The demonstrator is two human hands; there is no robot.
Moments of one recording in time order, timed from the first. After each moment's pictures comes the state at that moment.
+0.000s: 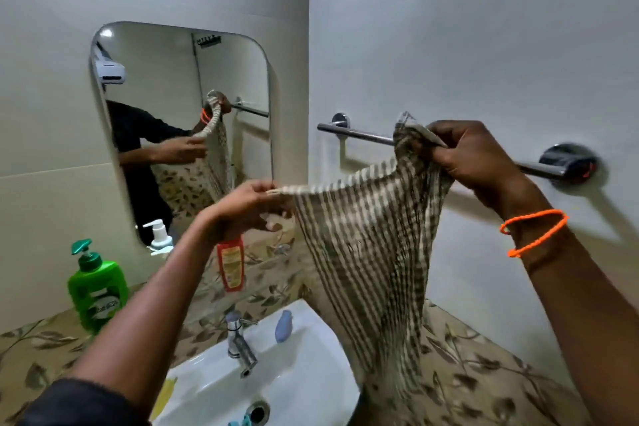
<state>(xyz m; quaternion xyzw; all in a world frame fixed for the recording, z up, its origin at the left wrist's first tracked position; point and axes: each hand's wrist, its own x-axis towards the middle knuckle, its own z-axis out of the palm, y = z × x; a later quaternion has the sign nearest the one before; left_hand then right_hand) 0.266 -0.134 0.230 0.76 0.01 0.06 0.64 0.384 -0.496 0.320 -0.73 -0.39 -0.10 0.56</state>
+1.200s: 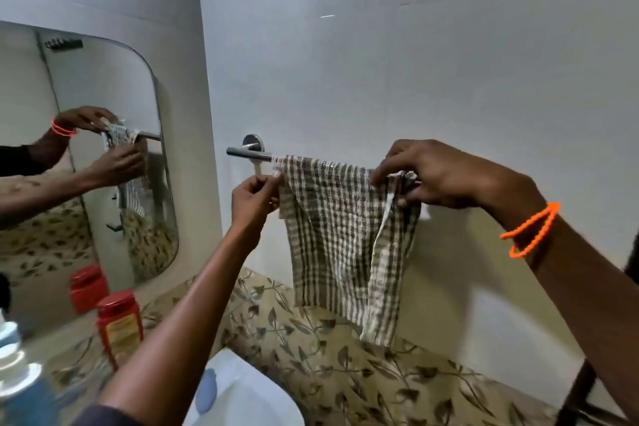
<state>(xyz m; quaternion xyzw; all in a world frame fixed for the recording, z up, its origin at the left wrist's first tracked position) 0.437 -0.236 0.233 0.62 -0.03 0.28 0.73 0.365 -0.546 0.369 -0.92 -0.36 -0.13 0.04</state>
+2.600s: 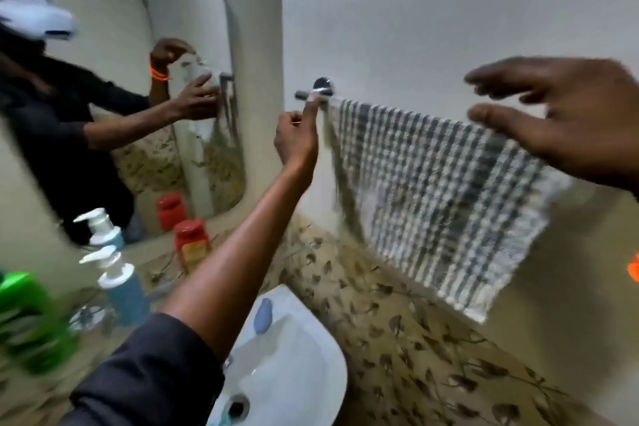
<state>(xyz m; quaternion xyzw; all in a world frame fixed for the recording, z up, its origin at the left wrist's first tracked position) 0.452 -0.212 0.244 0.59 0.19 0.42 0.67 0.378 -0.524 0.354 -0.85 -0.38 -0.29 0.21</state>
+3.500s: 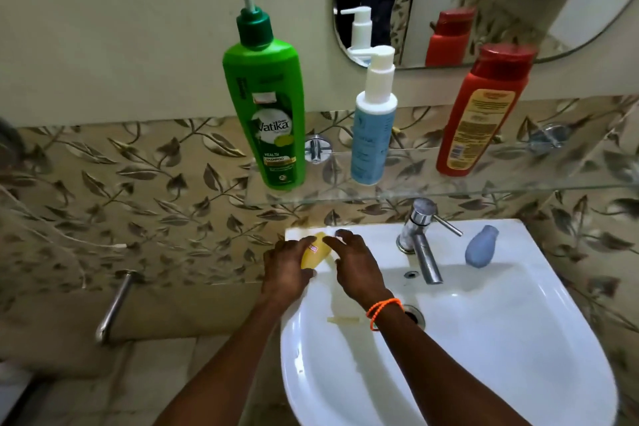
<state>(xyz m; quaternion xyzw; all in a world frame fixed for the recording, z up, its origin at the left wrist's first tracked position) 0.102 0.035 -0.261 0.84 0.51 0.07 0.19 0.253 -0.040 -0.251 -0.76 -0.60 0.13 0.21</state>
